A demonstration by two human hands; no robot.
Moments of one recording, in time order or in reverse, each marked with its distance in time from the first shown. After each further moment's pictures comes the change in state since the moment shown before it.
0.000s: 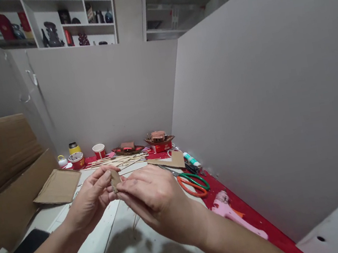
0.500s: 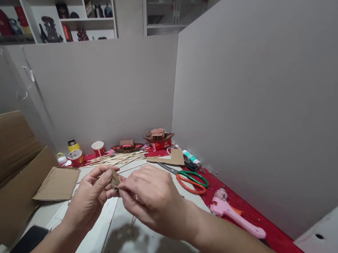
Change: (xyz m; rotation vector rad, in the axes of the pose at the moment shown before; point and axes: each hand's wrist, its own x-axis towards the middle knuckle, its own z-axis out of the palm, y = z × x) left_hand 0.002 -0.005 -0.003 0.095 0.034 0.029; right_hand -0.009 0.004 0.011 -0.027 0.063 0.019
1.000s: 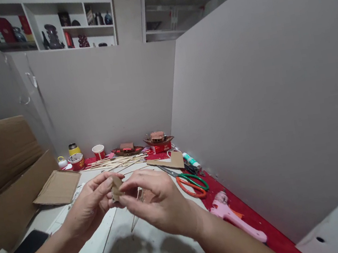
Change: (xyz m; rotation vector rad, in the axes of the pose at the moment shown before) left_hand -0.008 0.000 0.003 -0.059 -0.107 -0.073; right_hand -0.001 0.004 -0.007 0.367 -0.023 0.250
